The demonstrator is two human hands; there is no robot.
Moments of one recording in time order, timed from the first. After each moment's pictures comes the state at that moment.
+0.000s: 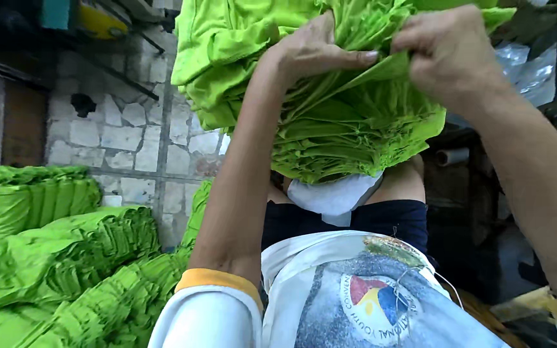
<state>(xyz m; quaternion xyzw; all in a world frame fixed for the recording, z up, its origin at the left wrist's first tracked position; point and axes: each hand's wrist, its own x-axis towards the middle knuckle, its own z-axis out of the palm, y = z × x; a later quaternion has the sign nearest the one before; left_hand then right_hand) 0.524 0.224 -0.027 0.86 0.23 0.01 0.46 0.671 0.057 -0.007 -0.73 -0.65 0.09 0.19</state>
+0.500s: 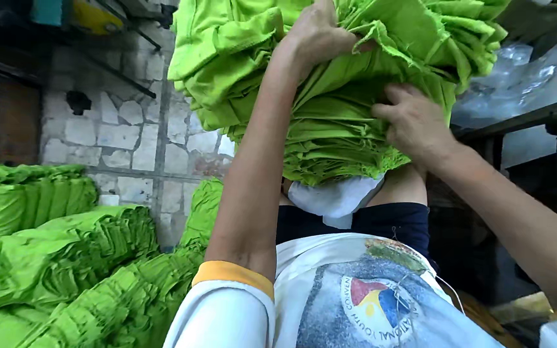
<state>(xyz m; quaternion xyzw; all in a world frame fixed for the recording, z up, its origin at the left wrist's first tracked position) 0.550 0.243 -0.039 0.83 0.32 0.02 0.45 0.648 0.023 -0.070 -0.73 -0.66 0.09 0.11</state>
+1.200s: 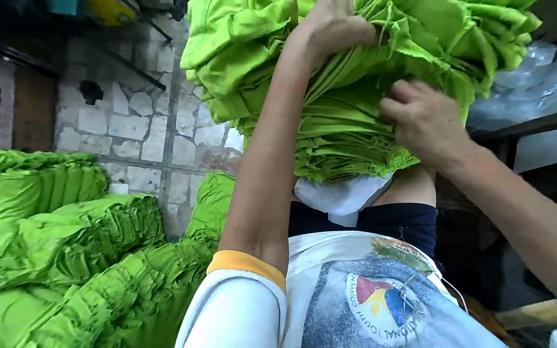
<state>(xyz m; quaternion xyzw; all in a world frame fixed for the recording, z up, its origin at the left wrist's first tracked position) 0.545 0.240 -0.030 0.83 0.32 0.02 0.45 0.645 0.027 -0.070 -0.69 -0.71 0.05 0.12</state>
